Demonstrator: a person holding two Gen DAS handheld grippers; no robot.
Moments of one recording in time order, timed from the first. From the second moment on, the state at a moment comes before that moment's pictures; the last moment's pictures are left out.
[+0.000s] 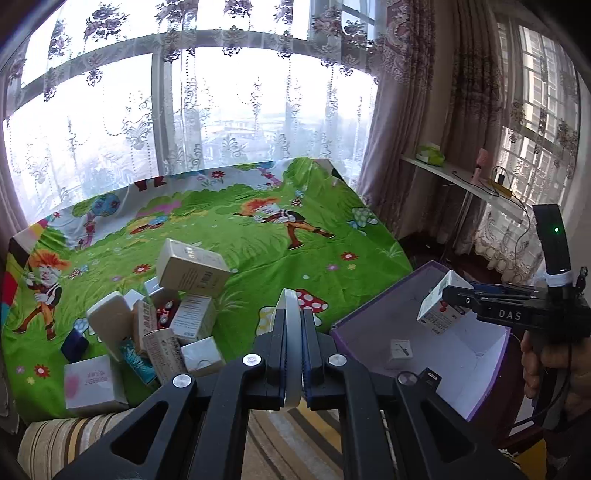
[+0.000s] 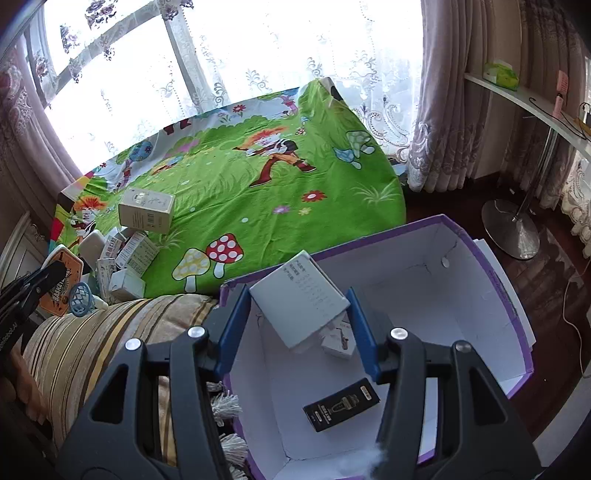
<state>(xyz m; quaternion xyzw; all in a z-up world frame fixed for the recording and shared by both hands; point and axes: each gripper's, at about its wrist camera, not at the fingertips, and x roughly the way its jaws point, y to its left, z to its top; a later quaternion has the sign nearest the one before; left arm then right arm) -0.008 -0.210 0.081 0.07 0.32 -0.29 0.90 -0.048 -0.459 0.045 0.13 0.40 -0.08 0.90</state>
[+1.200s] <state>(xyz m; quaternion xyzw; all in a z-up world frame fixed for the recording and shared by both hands) -0.049 -0.199 0.093 0.06 0.27 -0.35 0.90 -0.096 -0.496 0.080 0.12 0.31 -0.17 0.93</state>
